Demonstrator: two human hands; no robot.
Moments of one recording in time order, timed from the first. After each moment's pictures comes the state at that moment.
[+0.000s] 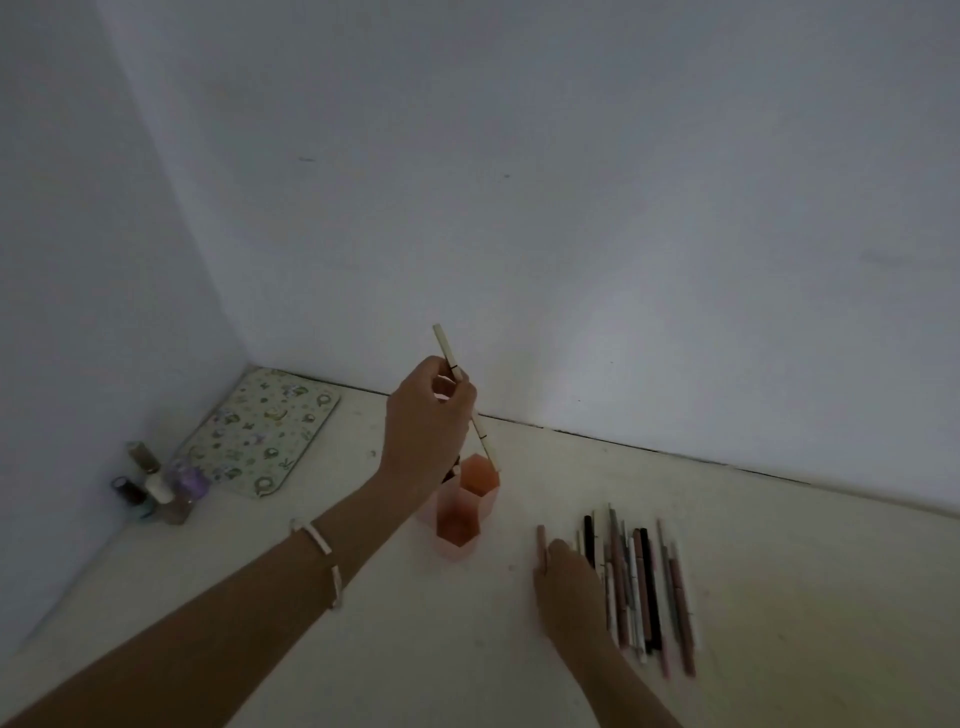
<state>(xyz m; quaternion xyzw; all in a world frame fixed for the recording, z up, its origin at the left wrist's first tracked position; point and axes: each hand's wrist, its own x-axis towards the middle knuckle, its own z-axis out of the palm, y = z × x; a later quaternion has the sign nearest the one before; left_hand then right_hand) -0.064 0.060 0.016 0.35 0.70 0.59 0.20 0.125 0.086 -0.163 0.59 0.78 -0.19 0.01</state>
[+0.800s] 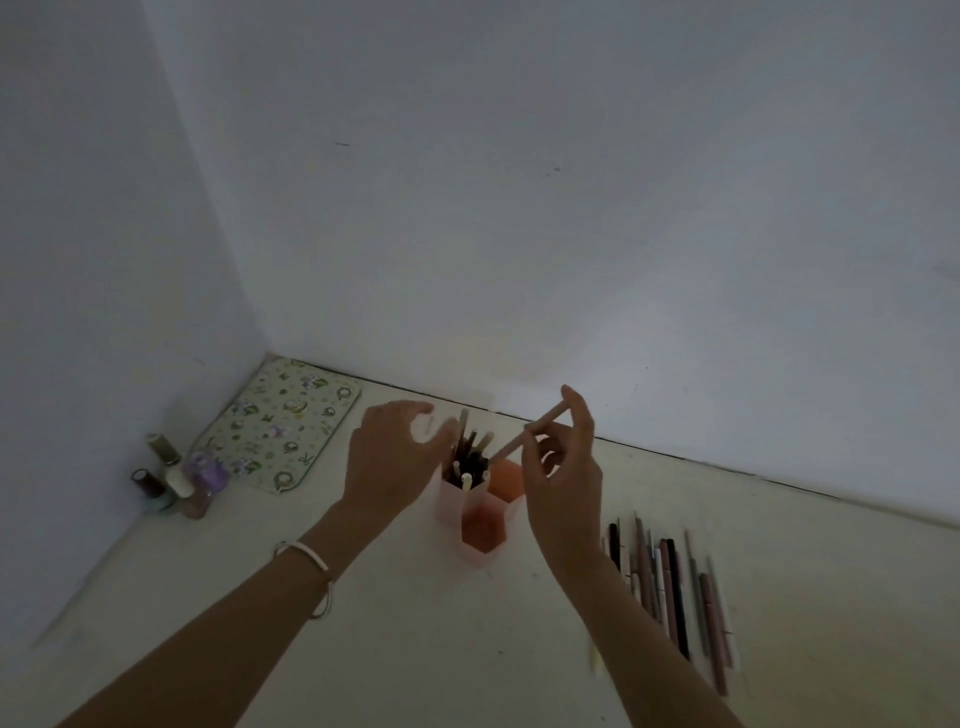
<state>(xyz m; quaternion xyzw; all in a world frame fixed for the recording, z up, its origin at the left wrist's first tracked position) -0.132 0.043 -0.067 0.43 0.82 0.37 0.07 0.038 0.105 -0.064 0.39 0.74 -0.30 -0.45</state>
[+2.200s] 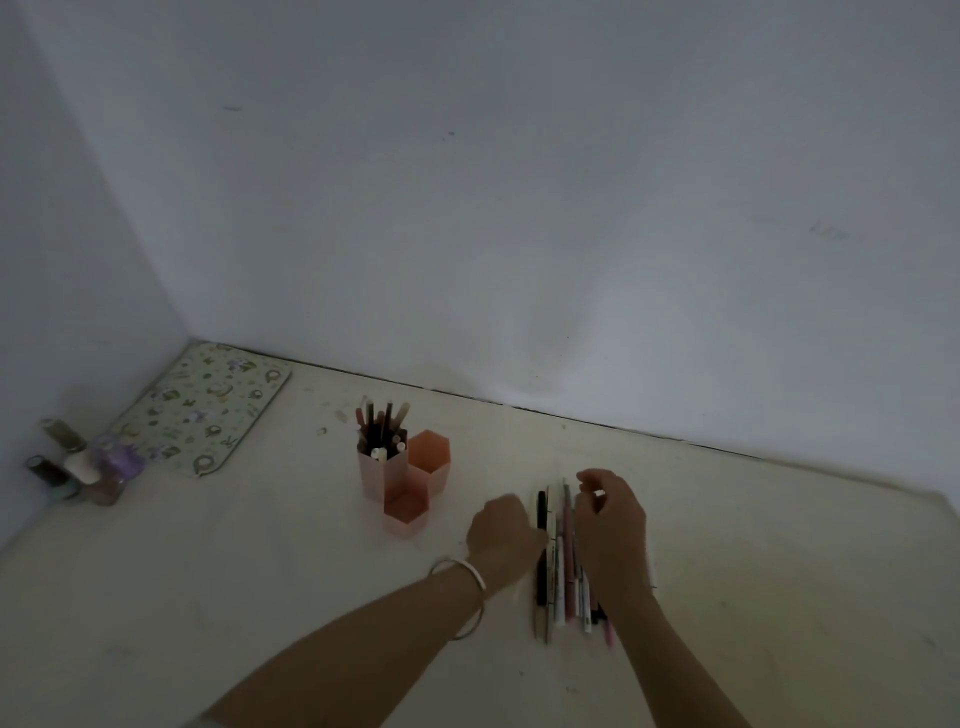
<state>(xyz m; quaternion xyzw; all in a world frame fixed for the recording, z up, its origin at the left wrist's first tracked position) 0.078 0.097 -0.126 0.44 0.81 0.18 0.34 0.187 0.135 -0.115 0.60 0.68 -0.25 -0.34</state>
